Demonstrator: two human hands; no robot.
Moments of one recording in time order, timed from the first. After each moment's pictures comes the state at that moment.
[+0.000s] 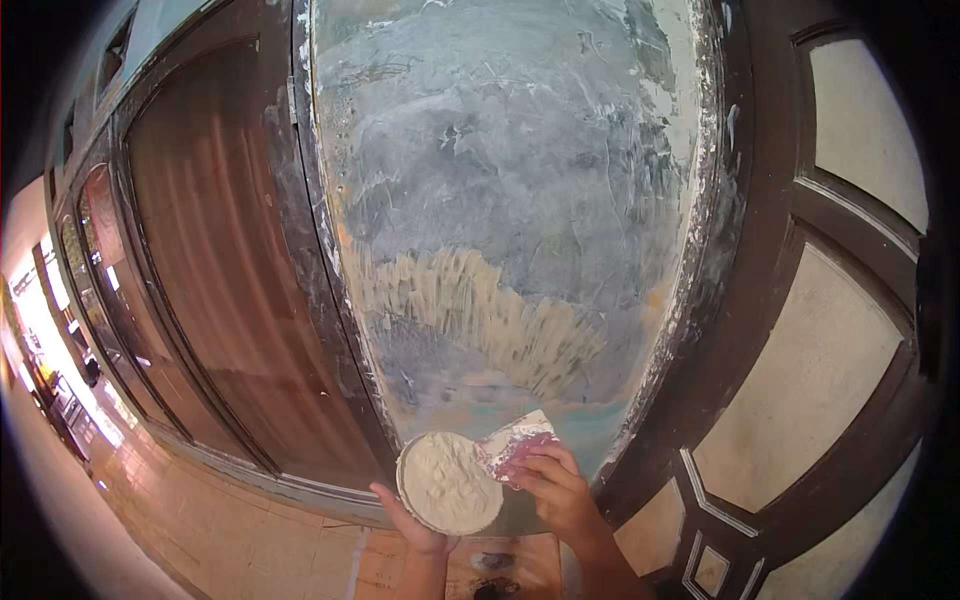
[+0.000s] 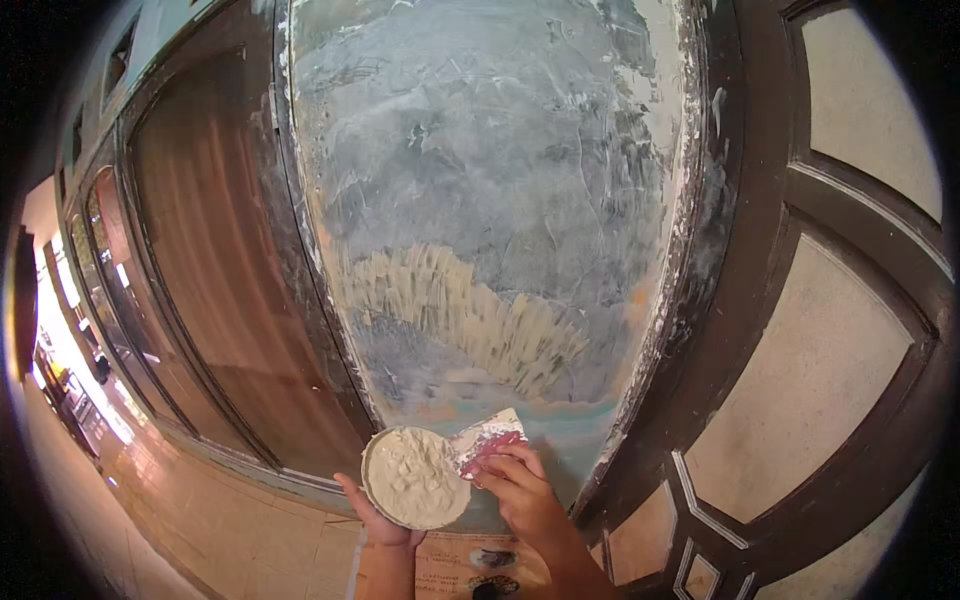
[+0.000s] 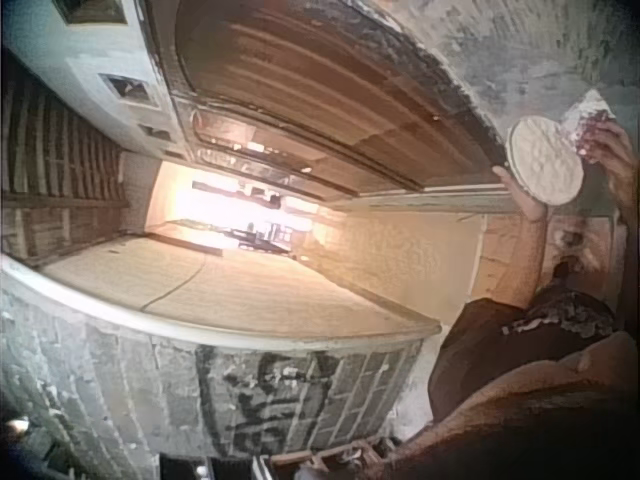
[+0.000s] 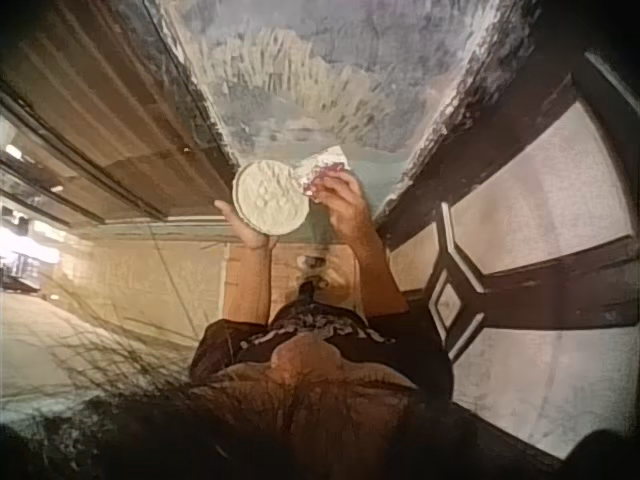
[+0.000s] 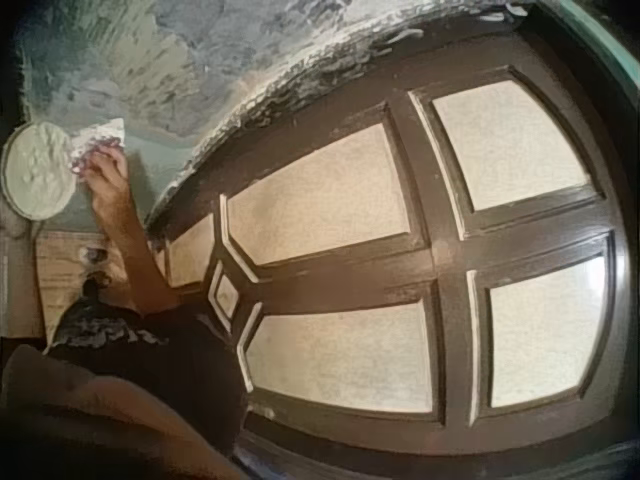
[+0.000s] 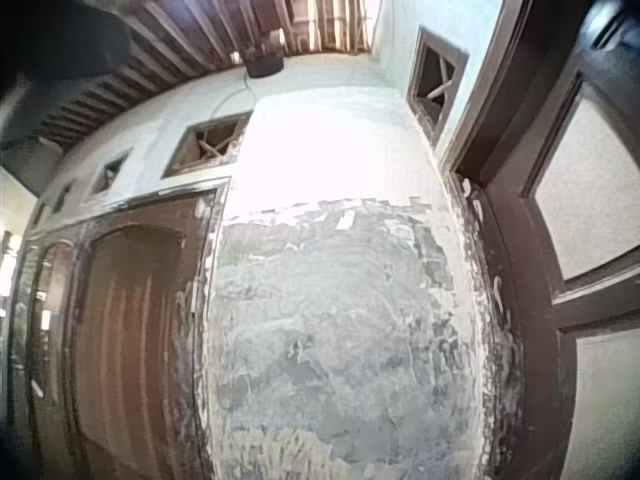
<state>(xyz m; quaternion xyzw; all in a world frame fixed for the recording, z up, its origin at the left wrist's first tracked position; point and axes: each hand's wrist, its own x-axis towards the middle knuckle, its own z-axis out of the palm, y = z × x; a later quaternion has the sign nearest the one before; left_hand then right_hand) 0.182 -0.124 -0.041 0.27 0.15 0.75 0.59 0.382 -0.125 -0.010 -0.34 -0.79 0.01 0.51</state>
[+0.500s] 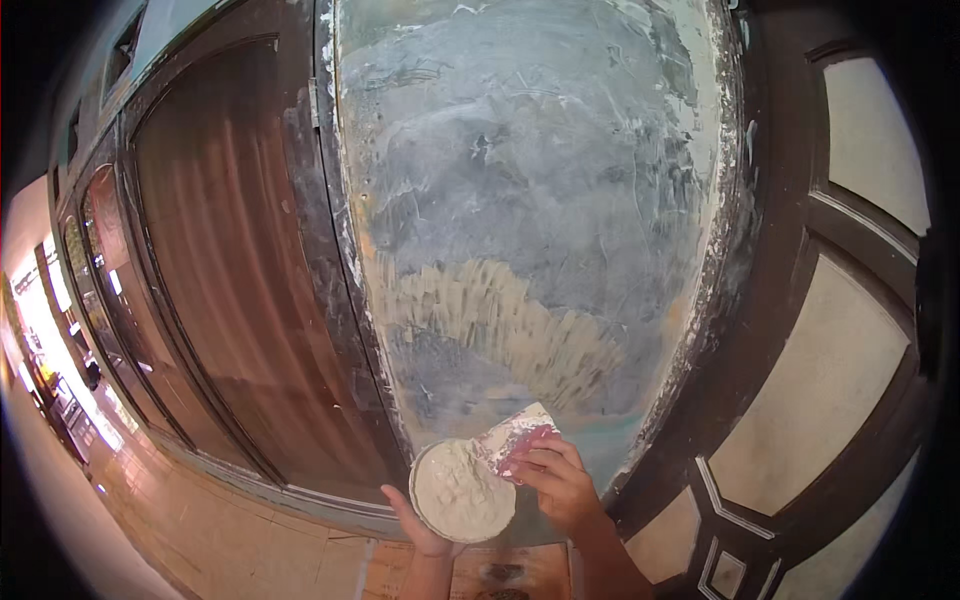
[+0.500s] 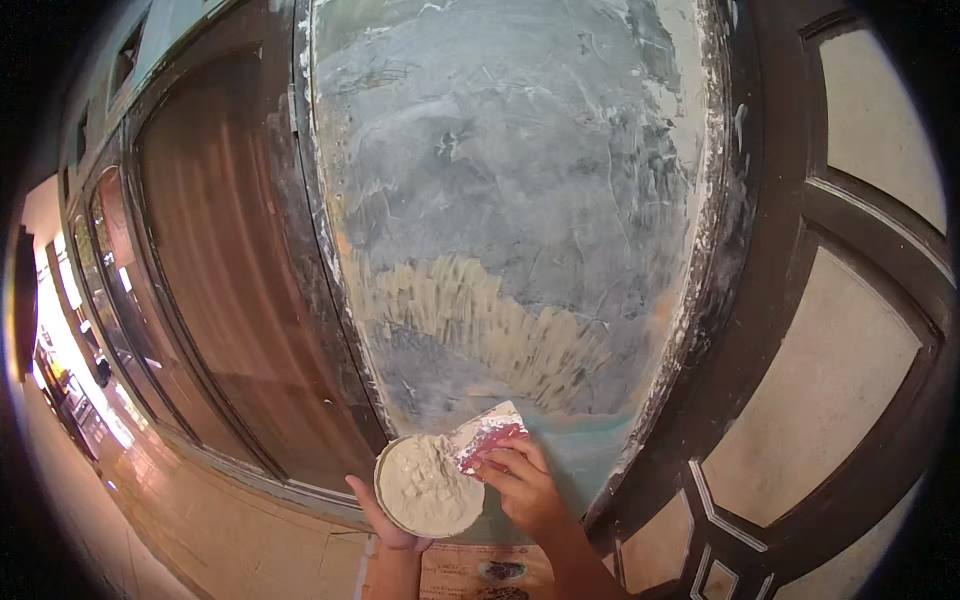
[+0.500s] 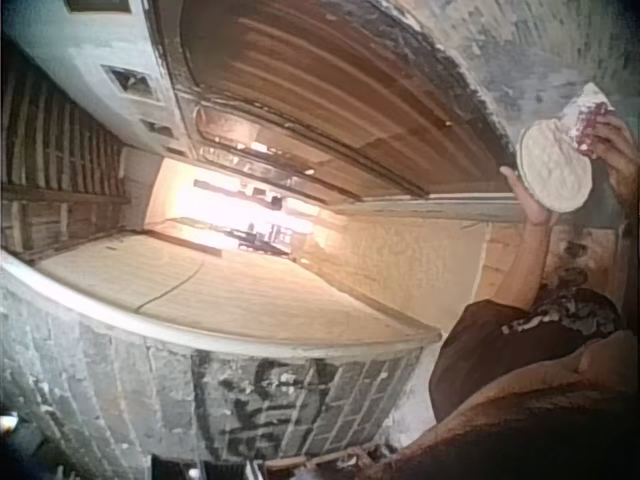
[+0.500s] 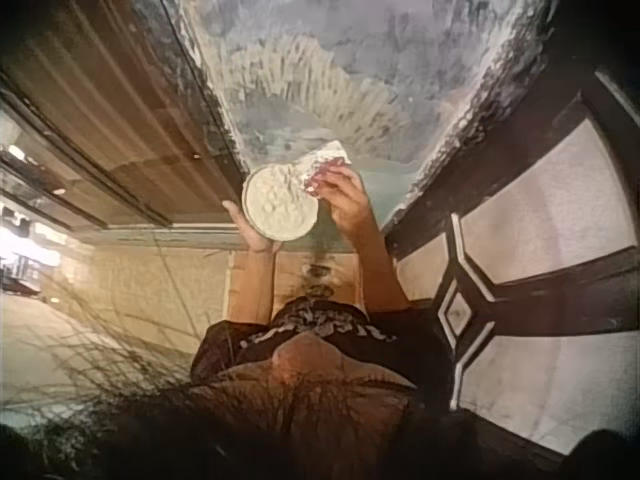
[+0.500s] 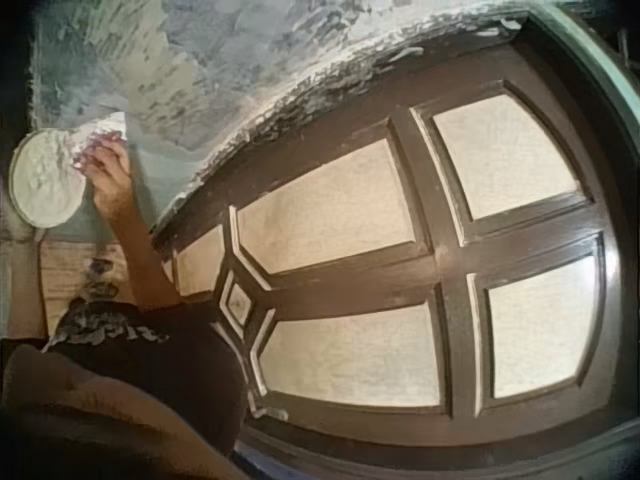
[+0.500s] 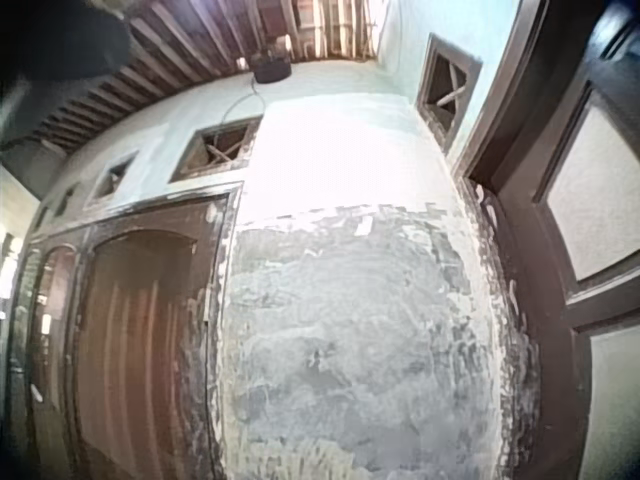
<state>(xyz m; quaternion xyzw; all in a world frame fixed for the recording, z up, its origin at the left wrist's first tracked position) 0.155 -0.111 -0.035 0.28 0.15 0.72 0.62 0.349 -0.096 -0.001 -0.32 -0.78 -0.01 0.53</state>
